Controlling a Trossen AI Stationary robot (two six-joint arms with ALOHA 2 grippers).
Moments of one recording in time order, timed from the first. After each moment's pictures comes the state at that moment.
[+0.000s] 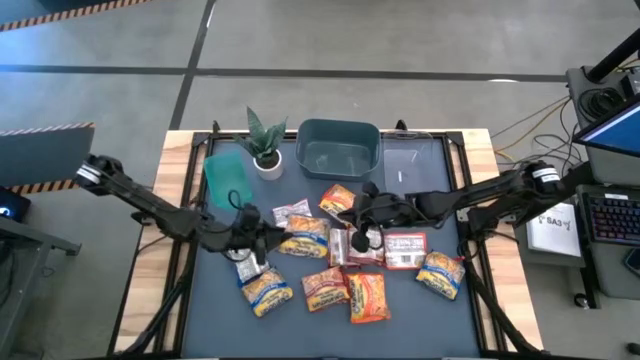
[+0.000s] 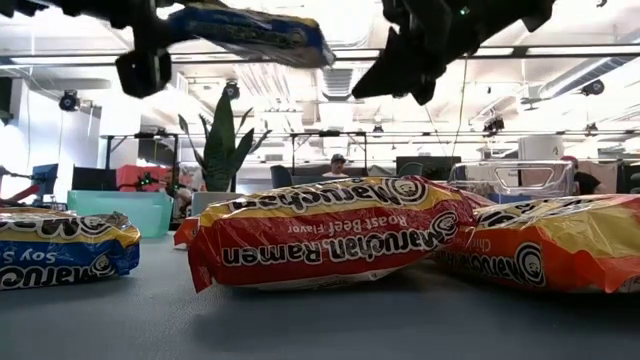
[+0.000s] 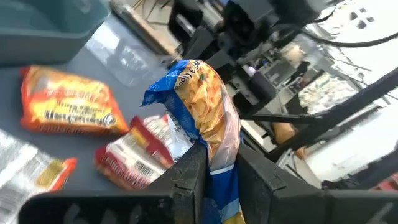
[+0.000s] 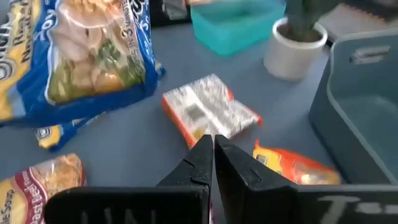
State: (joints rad) left arm -0.44 1.07 0.53 0.35 -0.60 -0.87; right arm 0.11 1.42 0.86 0.07 0.26 0.19
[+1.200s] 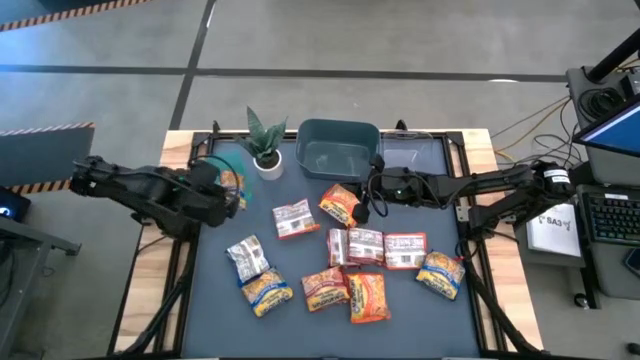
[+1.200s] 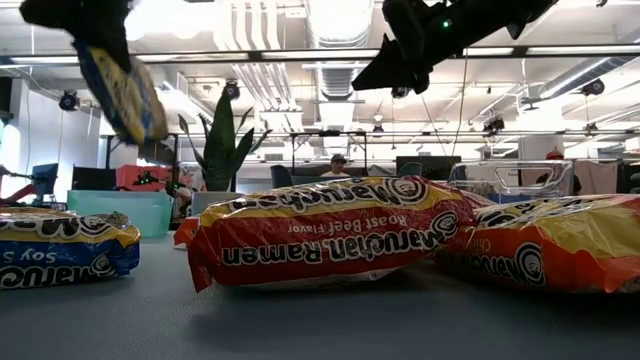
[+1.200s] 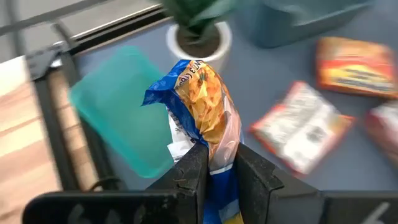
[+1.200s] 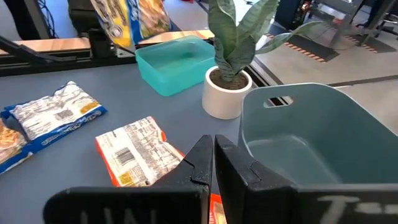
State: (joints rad) left arm -0.27 1.05 1.20 -1.57 -0.63 -1.37; right arm -0.06 1.34 0.86 0.13 0.26 0.02
